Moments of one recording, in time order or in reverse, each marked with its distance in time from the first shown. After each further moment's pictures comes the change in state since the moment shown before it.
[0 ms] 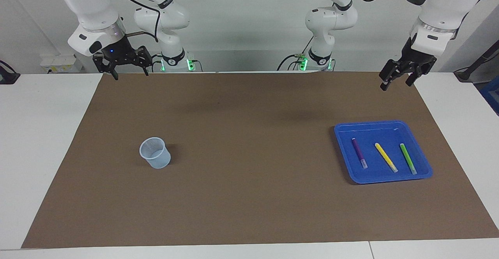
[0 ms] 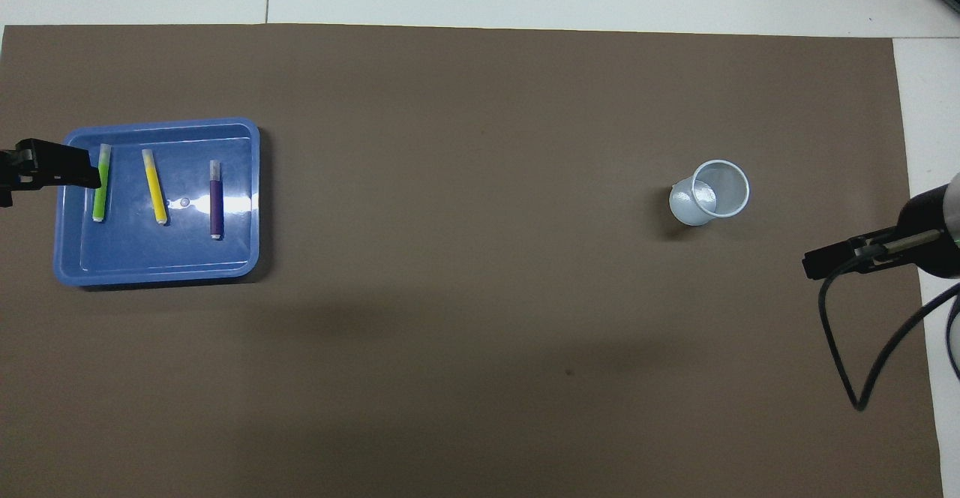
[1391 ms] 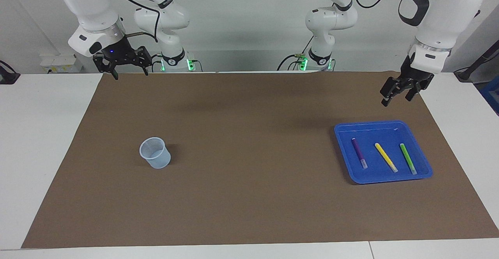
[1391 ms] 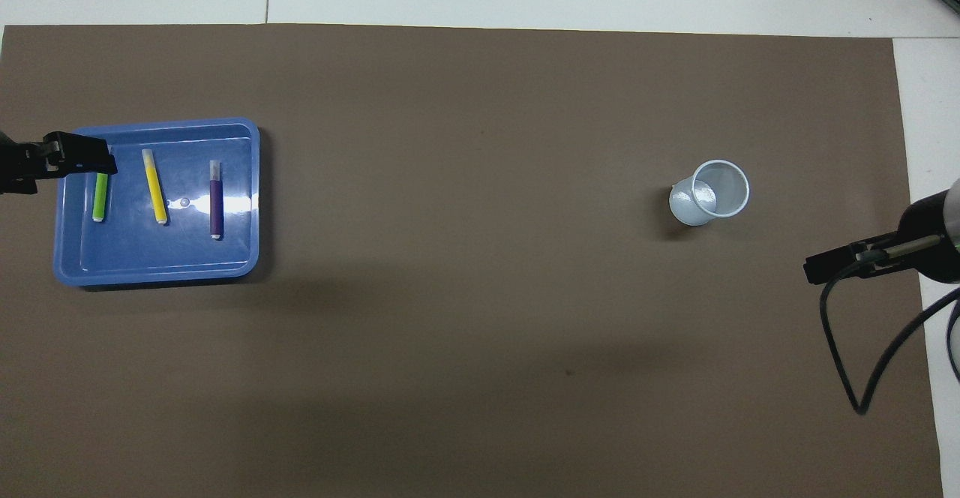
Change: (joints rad) left arm 0.023 0.020 0.001 -0.092 0.000 0.157 -0.005; right arm -0.004 -0.010 -0.001 -0.016 0.000 0.000 0.000
